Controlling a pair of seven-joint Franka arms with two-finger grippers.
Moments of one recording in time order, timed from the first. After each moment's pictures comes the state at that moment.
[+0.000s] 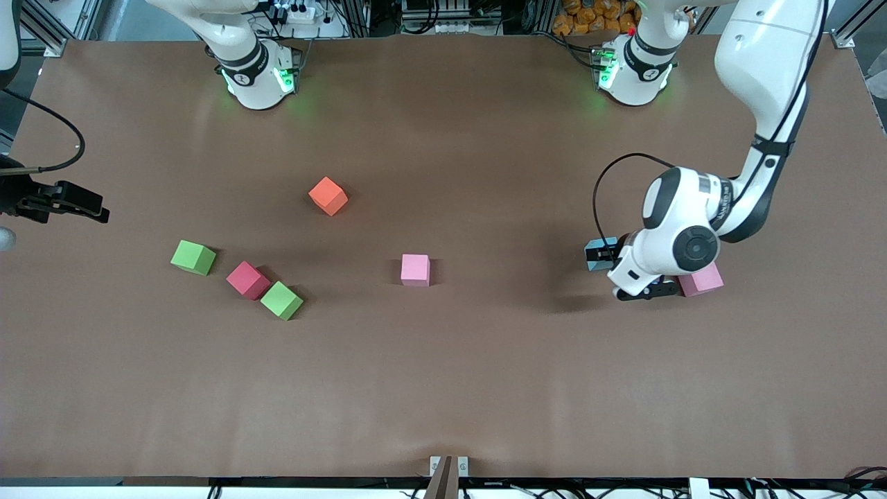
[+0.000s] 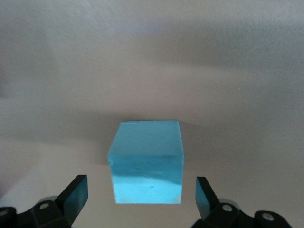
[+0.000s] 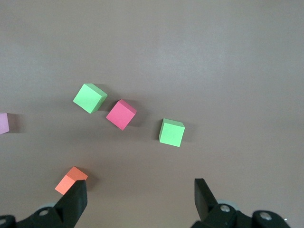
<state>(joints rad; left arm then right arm) -0.04 0.50 -0.24 -1.90 0.03 2.07 -0.40 -0.07 0.16 0.02 -1.42 0.00 1.52 -0.04</state>
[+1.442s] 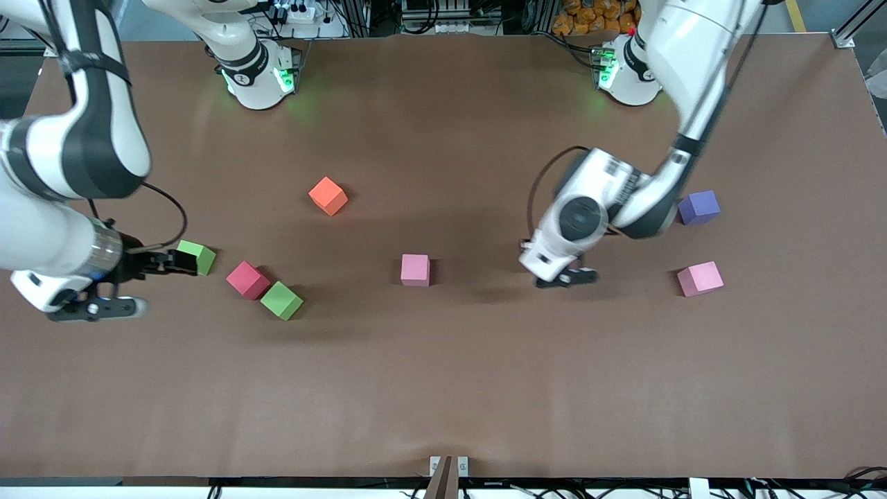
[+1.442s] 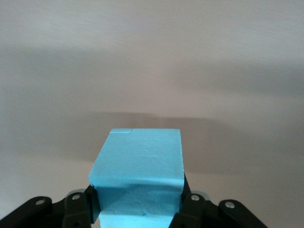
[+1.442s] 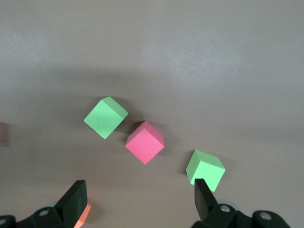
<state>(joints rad) -0.36 0.53 -0.26 -1.74 0.09 2.08 -0.73 0.06 0.40 0.02 -1.45 0.00 1.73 -0.06</state>
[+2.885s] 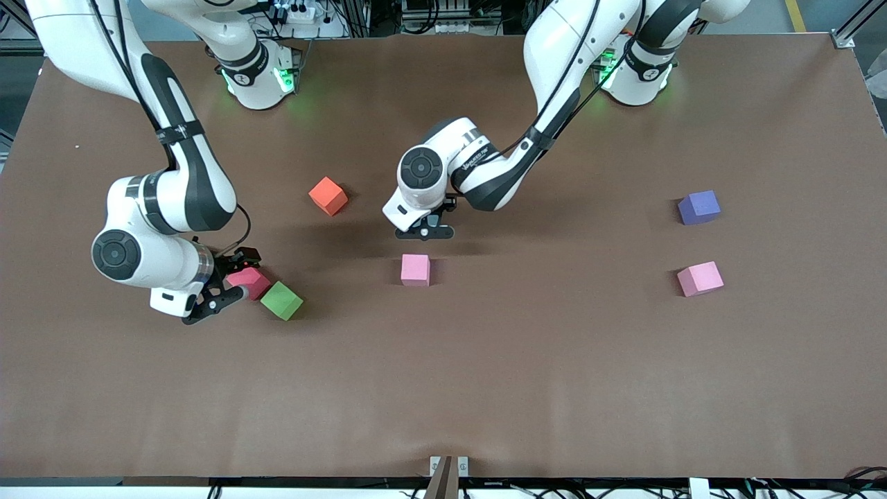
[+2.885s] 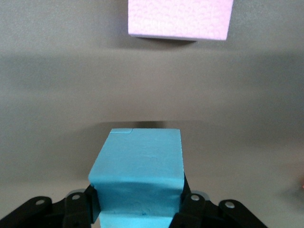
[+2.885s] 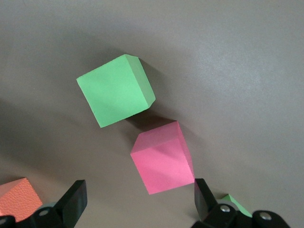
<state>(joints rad) -0.72 0.85 -0.23 -1.35 -0.05 2.08 -0.88 0.09 0.44 0.03 -1.82 0.02 2.07 -0.42</state>
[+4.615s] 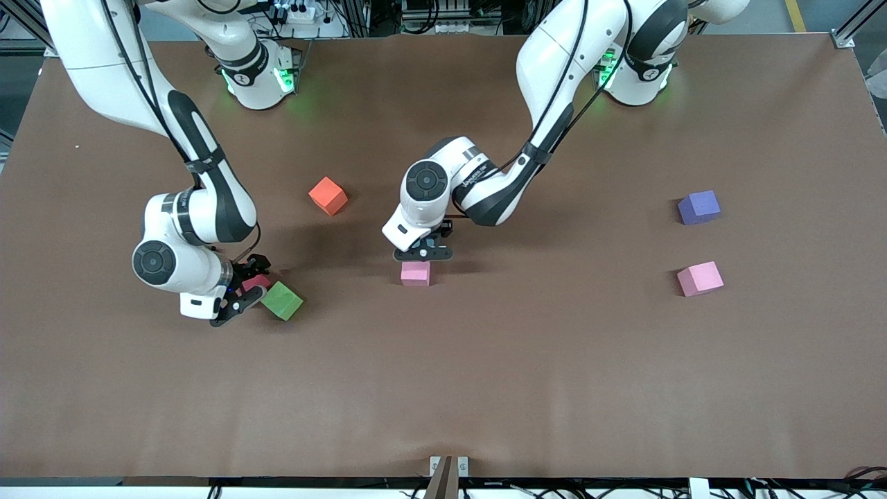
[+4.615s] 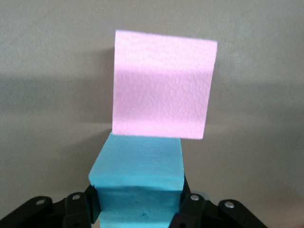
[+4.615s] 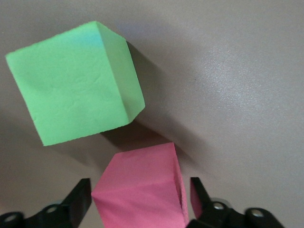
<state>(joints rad) -0.77 0.91 -0.14 -1.29 -0.05 2.23 -0.85 0.10 0.55 0.00 -1.89 0.00 2.27 -0.54</state>
